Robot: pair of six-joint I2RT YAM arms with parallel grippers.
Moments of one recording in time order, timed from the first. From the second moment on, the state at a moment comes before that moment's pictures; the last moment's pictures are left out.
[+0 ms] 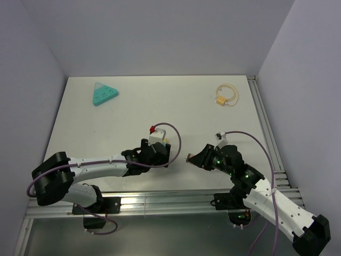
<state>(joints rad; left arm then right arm) -1.12 1.37 0.72 -0.17 -0.50 -0.67 0.64 0.50 0.26 -0.23 -0.17 0.96</state>
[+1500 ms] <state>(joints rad) -1.12 1.50 0.81 -0.21 -0.52 -0.75 0.64 0.51 0.25 -0.21 -0.18 0.96</state>
